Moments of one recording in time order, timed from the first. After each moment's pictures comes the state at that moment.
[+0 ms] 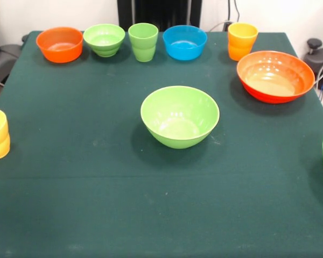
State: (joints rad) arm -0.36 -0.08 -0.67 0.90 0.80 0.85 3.13
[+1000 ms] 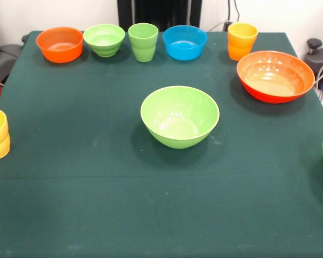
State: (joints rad) arm -0.40 -0.02 -0.58 0.92 0.80 0.82 3.13
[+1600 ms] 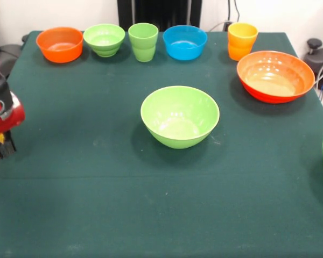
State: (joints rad) arm -0.38 0.08 -0.57 0.87 0.83 0.79 3.13
